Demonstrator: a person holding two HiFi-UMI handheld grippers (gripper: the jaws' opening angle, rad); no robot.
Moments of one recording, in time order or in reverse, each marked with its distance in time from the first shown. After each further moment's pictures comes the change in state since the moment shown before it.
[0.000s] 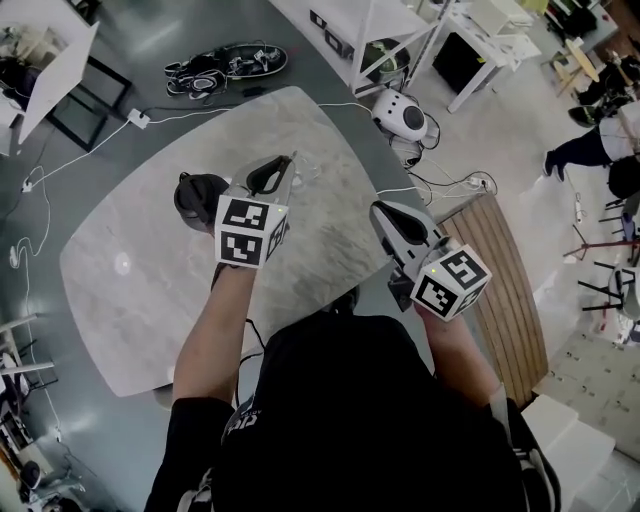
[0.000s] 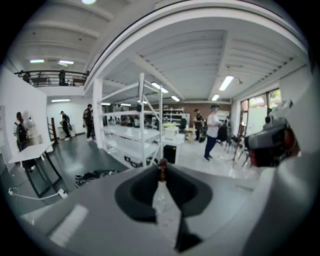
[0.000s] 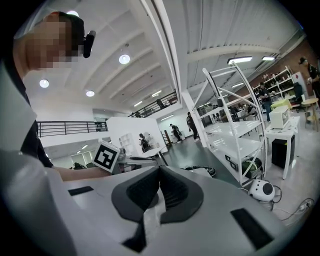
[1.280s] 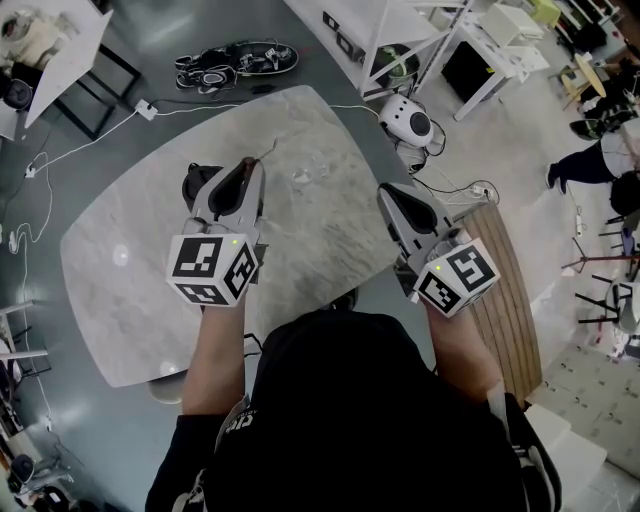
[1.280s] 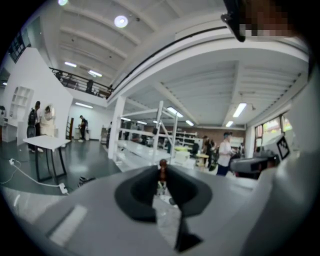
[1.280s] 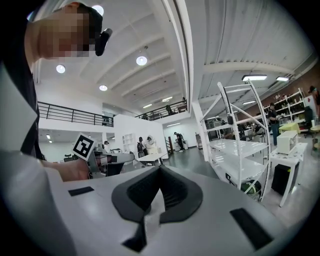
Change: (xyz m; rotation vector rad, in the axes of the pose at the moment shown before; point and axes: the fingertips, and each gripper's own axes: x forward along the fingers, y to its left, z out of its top) left arm -0.099 0.030 0.044 -0.185 -0.272 0.139; right arm 0.012 0.016 0.043 -0.187 -0.068 0.023
